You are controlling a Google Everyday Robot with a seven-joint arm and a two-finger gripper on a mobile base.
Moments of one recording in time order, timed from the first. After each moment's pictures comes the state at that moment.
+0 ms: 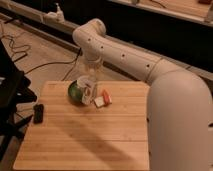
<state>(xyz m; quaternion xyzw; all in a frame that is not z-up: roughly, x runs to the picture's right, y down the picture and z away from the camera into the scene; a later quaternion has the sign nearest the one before) -0.037 -0.100 0.756 -0.13 0.17 0.81 0.54</state>
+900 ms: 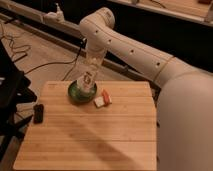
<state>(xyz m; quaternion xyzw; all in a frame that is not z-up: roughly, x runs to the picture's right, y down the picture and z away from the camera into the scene) -0.022 -0.143 0.744 -0.11 0.11 0.81 0.57</state>
